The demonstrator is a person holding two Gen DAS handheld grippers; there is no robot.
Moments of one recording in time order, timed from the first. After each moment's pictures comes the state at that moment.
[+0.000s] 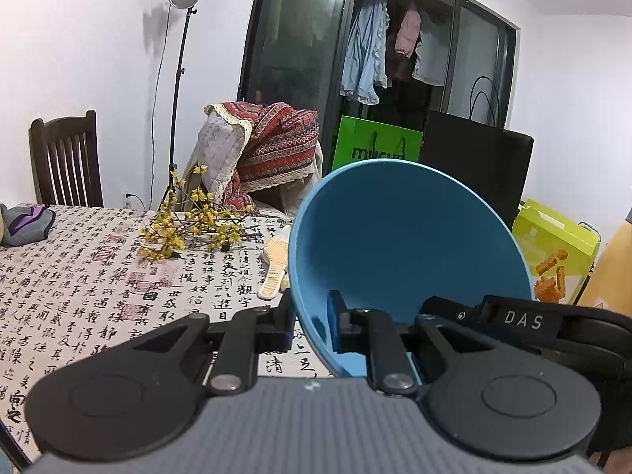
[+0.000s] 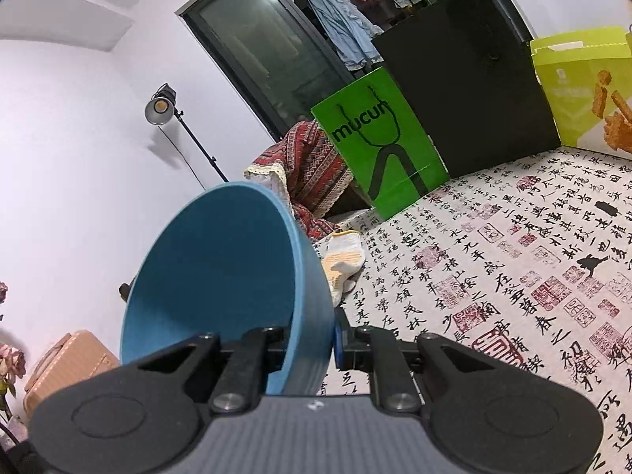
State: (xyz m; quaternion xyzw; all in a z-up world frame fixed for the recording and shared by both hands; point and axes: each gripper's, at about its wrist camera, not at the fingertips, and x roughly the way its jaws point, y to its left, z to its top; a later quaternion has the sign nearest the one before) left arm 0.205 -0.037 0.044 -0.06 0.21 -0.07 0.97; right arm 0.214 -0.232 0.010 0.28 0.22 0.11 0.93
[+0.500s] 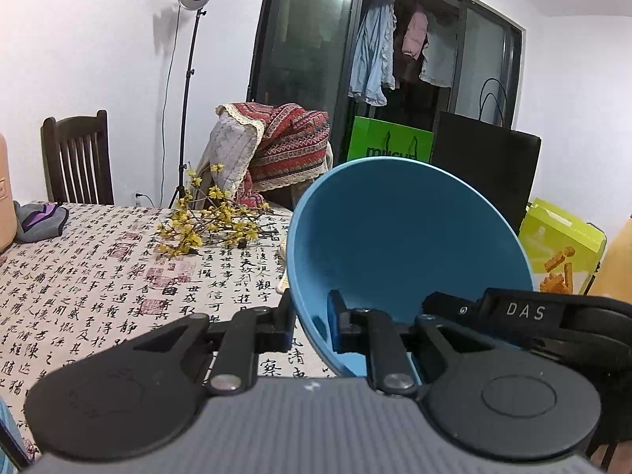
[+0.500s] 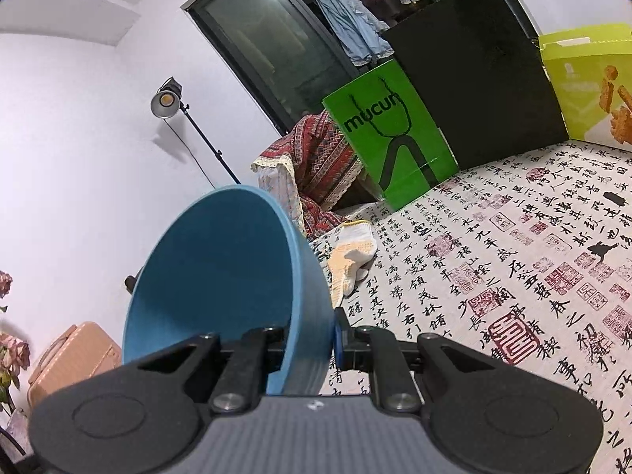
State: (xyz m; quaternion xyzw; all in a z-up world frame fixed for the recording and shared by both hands) left arm 0.194 -0.017 0.040 -0.06 0.20 -0.06 0.98; right arm 0.206 -0.212 0.009 0.28 0.23 0.11 0.93
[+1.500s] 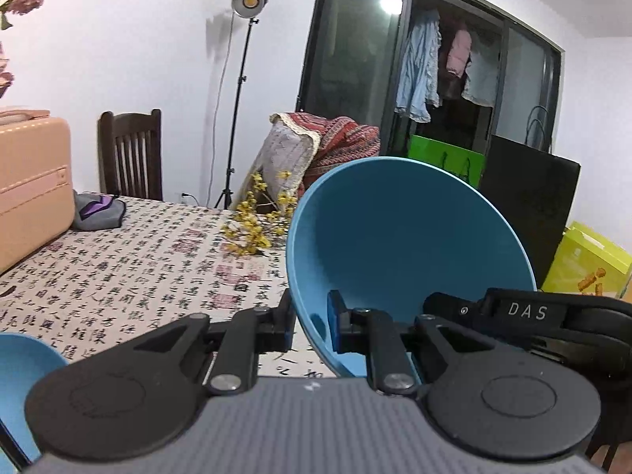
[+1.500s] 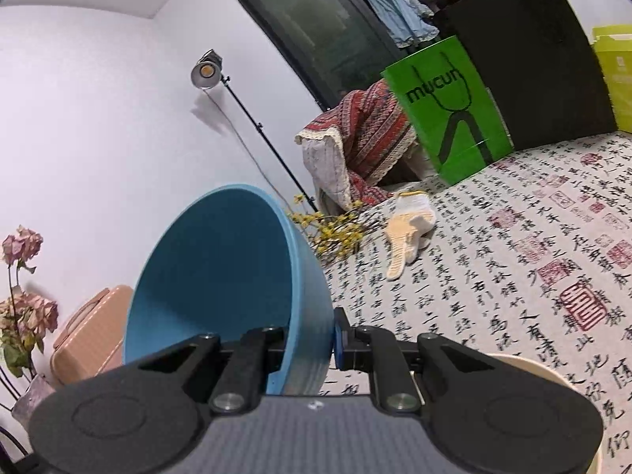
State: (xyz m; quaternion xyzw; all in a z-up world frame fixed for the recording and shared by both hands) left arm 0.158 0.041 0.043 -0.09 0.19 0.01 0.98; right arm 0.199 -0.150 0.013 0.26 0.24 0.18 0.92
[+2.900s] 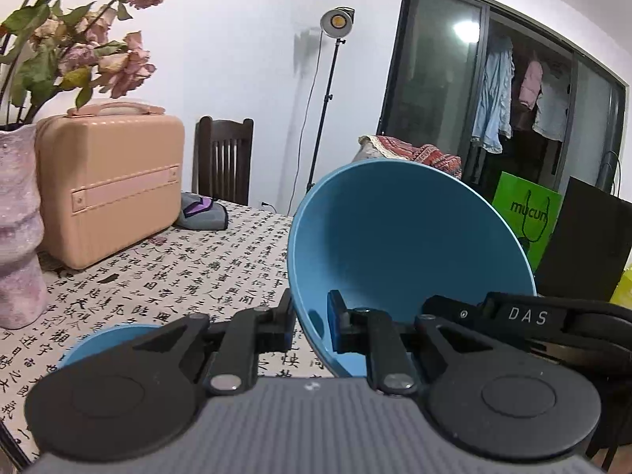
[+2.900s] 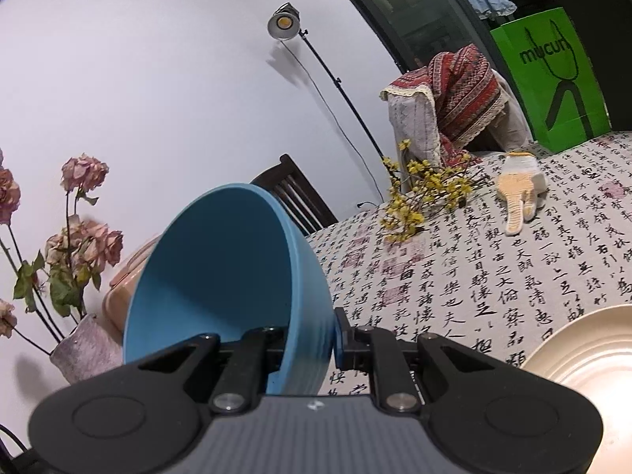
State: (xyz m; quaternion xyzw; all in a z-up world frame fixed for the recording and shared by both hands) left arm 0.103 0.129 0.050 -0.12 0.17 0.12 0.97; right arm 0.183 -0.043 0.021 0.22 0.27 0.29 0.89
